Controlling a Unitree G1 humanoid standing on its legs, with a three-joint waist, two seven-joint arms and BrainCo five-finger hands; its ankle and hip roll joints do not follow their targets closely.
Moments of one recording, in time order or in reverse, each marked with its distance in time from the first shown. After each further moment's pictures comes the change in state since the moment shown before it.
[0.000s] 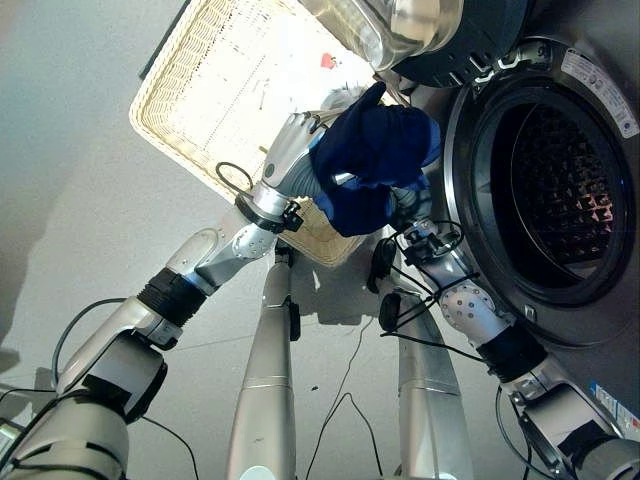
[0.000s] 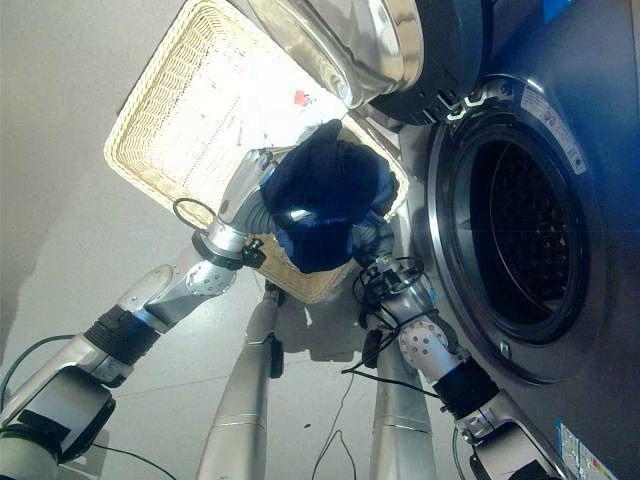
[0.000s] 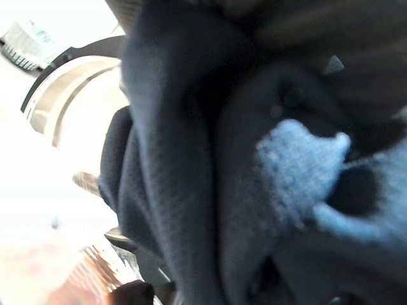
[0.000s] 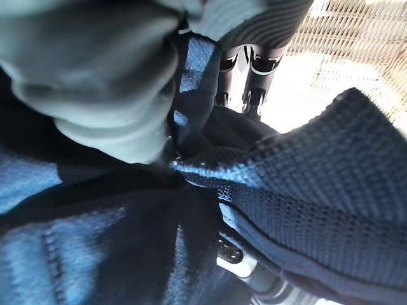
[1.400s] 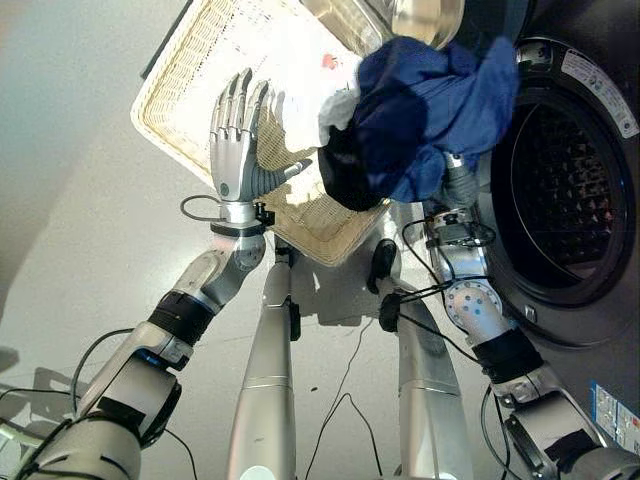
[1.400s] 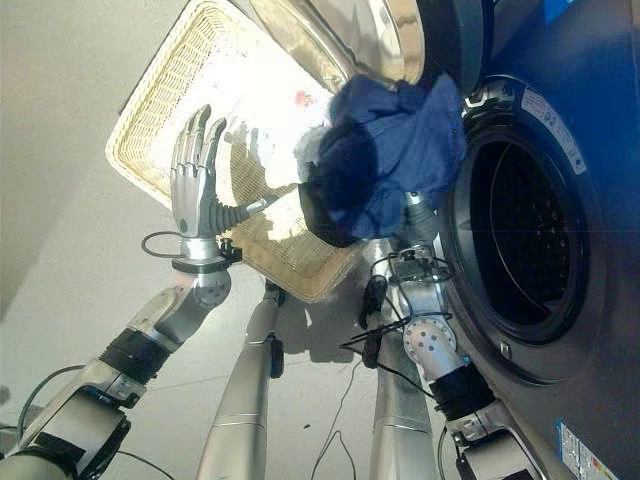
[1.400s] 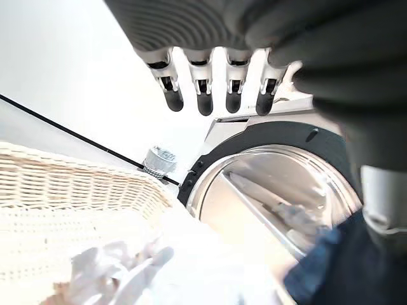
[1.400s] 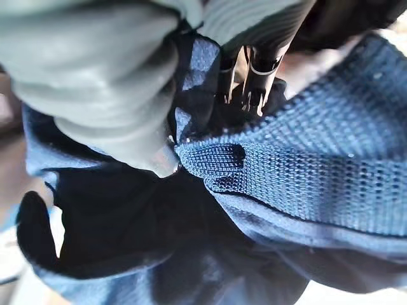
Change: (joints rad) left arm 0.122 -0.087 0.121 0.132 0.066 0.288 0.357; right arm 0.046 0.074 -0.187 0.008 0.121 -0.223 -0.056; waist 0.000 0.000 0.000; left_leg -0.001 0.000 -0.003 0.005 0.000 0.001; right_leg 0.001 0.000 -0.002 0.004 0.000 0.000
